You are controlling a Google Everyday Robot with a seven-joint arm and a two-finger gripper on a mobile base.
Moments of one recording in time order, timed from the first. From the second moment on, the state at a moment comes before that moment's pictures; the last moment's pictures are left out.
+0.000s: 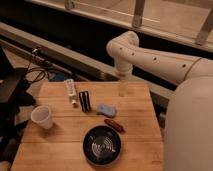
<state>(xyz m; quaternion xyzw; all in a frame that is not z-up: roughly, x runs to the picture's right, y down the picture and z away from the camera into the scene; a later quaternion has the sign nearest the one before) 0.107 -0.019 0.763 -0.28 0.09 0.11 0.95</state>
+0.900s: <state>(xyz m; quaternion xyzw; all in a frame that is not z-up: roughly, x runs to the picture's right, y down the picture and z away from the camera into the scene) 0.025 0.014 0.792 -0.30 -0.14 0.20 0.92</state>
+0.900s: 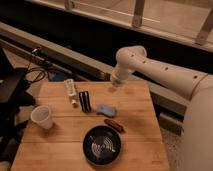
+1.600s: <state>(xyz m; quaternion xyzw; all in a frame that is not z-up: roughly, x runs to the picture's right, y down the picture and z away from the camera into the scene) -0.042 0.027 0.837 -0.33 -0.16 0.18 0.91</state>
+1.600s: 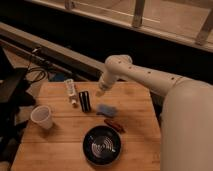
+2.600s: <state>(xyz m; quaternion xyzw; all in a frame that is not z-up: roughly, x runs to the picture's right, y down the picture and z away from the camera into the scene) -0.061 0.034 0.841 -0.34 -0.14 0.16 0.92</state>
